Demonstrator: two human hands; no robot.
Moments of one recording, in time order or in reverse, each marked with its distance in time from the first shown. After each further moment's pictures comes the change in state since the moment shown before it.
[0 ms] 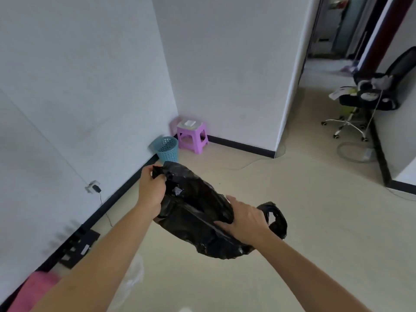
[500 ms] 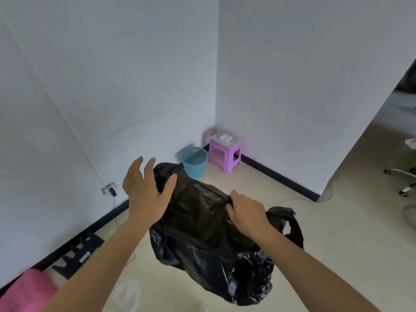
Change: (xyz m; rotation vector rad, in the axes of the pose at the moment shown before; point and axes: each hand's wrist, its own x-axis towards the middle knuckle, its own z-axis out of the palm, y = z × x) left_hand 0.244 0.009 -0.046 0.872 0.414 0.474; right_hand 0.336 -0.070 0.003 -0.100 0.014 -0.235
